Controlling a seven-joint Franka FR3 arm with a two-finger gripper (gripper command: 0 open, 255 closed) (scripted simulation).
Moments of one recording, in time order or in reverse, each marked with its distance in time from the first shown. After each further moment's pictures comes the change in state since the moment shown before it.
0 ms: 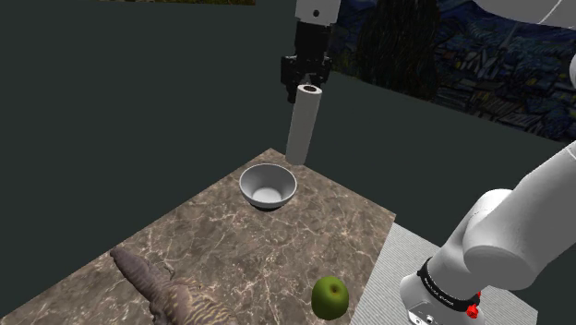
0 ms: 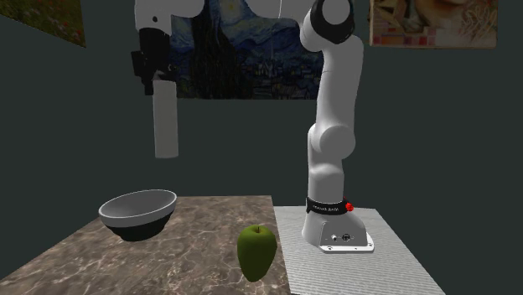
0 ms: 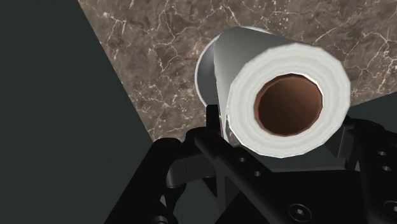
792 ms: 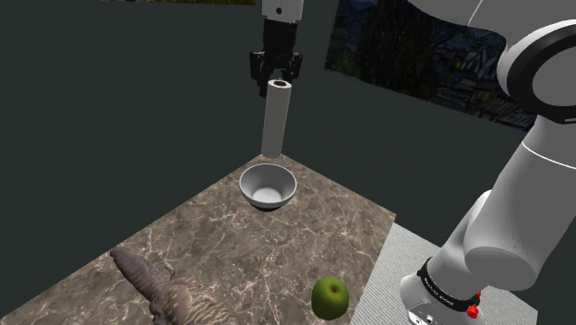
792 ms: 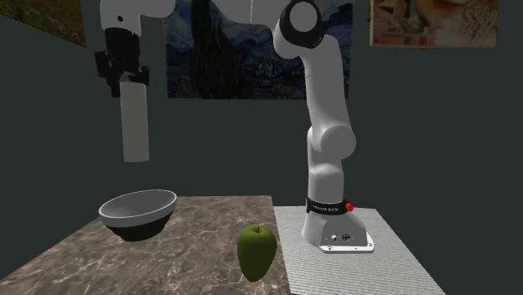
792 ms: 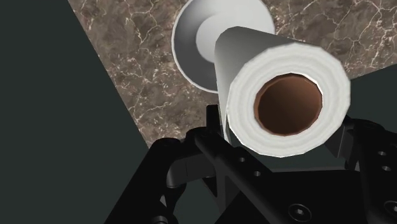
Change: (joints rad) arm 0.023 0.257 0.026 0.287 -0.035 -0.029 0.052
